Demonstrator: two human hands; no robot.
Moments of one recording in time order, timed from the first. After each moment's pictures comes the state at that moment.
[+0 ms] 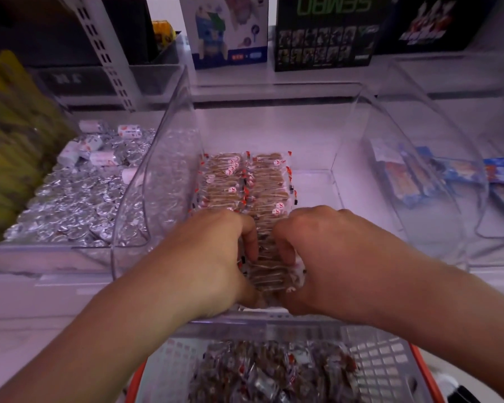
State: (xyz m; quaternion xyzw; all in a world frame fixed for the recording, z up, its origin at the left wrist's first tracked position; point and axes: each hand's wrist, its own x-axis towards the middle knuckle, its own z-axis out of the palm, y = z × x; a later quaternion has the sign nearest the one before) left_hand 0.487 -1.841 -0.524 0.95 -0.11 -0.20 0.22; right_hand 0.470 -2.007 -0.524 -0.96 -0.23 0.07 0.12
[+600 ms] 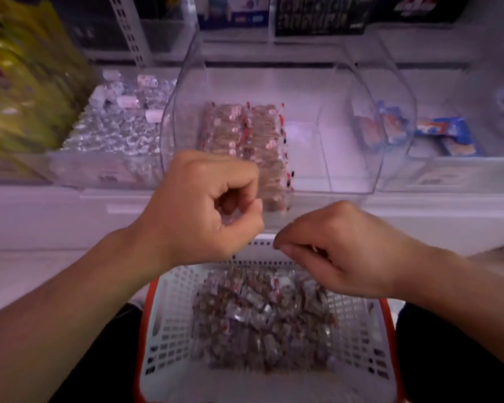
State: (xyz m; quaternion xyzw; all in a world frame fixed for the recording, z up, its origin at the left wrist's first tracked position) left_hand 0.401 -1.816 -0.517 0.84 -0.37 0.13 0.38; right_hand 0.372 -2.037 -0.529 -0.89 -0.41 0.02 0.18
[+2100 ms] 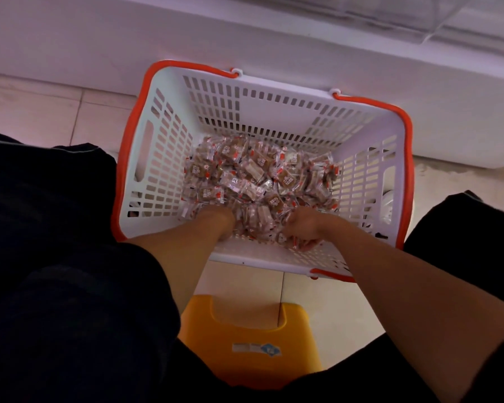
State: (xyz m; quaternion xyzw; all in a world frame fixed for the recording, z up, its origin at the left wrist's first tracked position) left_hand 0.268 -1.837 -0.911 0.84 -0.09 -0.53 -0.04; right_hand 0.277 -2.047 -0.861 -0.79 0.07 0.57 0.22
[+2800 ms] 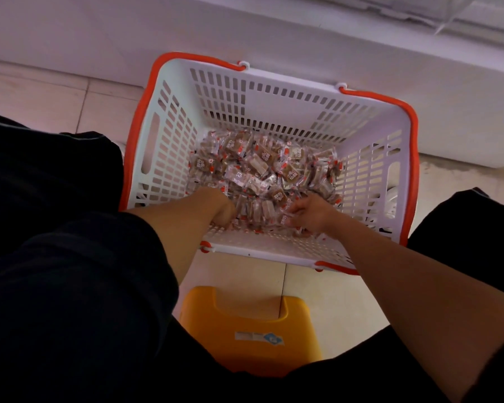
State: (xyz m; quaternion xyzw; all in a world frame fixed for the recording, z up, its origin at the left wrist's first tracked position) left_hand 0.288 -1.824 -0.898 0.76 -0.18 -0.61 -0.08; right_hand 0.269 -2.053 -0.860 -0.83 0.08 0.44 0.32
